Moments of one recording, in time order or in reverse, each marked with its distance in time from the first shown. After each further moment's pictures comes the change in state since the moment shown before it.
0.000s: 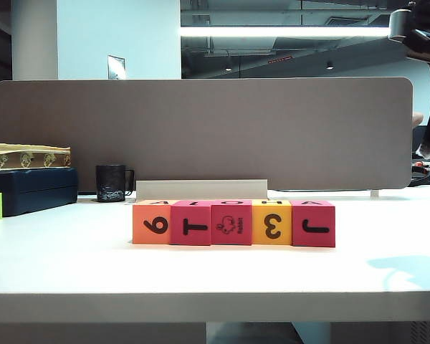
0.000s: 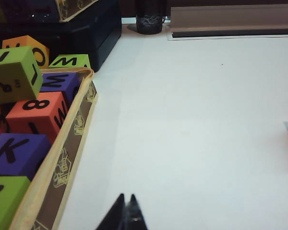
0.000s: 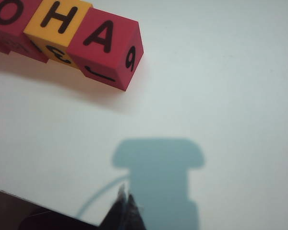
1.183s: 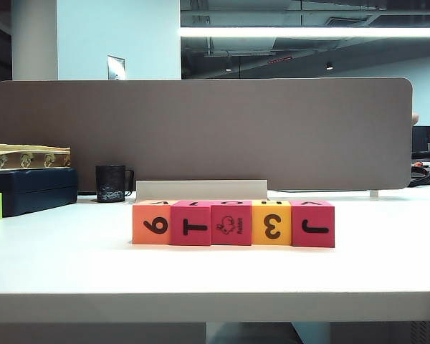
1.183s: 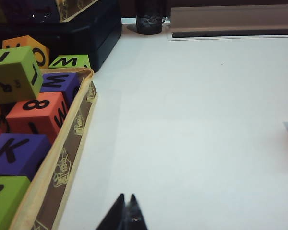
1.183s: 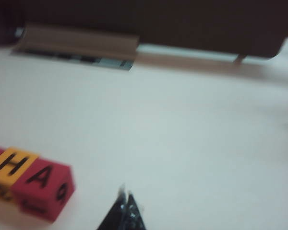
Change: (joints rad) left arm 0.000 0.000 0.000 0.000 0.000 0.000; right arm -0.191 -0.414 -0.320 0.540 0.042 -0.170
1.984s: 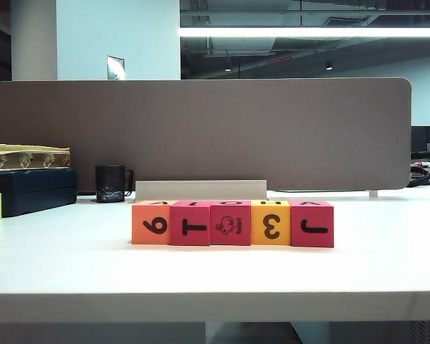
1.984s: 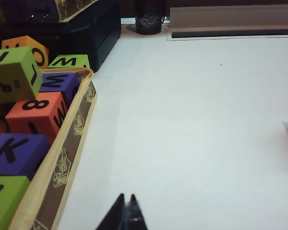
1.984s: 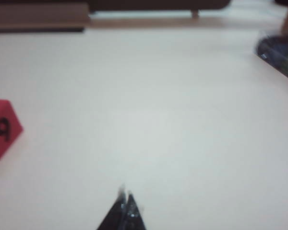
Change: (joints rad) left arm 0.000 0.000 0.000 0.000 0.000 0.000; right arm -0.225 -0.486 -0.319 -0.196 -0.078 0.053
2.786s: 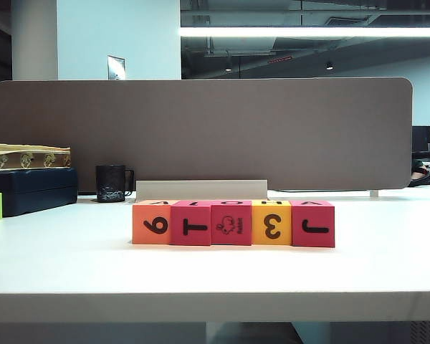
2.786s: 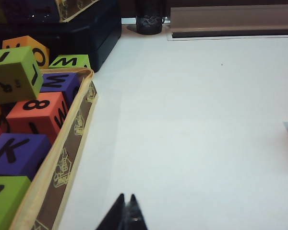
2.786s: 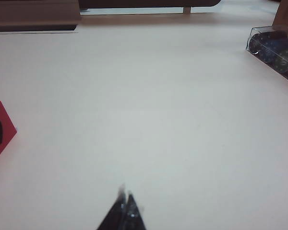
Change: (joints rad) left arm 0.000 0.000 0.000 0.000 0.000 0.000; right arm 0.010 0.000 0.000 -0.006 0.032 0.007
